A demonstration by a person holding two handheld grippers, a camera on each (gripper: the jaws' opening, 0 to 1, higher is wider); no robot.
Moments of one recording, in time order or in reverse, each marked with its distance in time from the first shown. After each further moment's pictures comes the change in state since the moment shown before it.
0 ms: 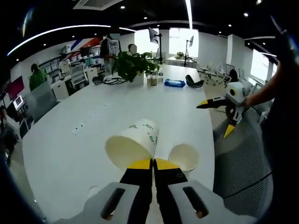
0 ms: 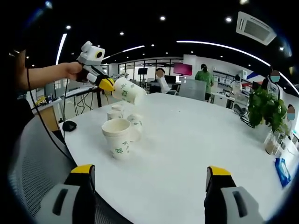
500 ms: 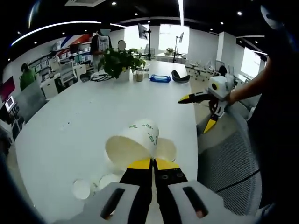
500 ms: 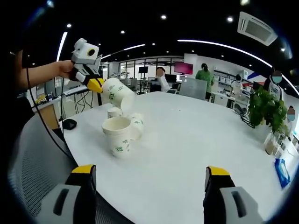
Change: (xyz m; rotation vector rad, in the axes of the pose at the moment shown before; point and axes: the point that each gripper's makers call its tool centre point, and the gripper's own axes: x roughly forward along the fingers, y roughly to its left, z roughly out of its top) left arm -0.008 -0.030 -0.012 0.019 0.038 -0.105; right arm 0.000 0.001 -0.002 -0.008 0.013 0.002
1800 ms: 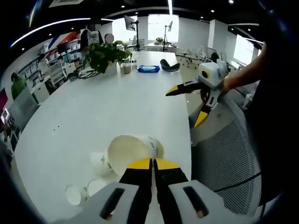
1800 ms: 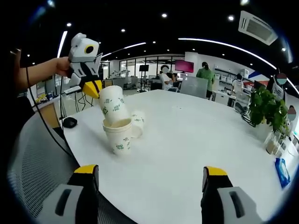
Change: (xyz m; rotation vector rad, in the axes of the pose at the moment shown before) left arm 0.027 -0.040 0.005 0.085 0.097 -0.044; right arm -0.001 0.001 -0.004 0.000 0.017 0.006
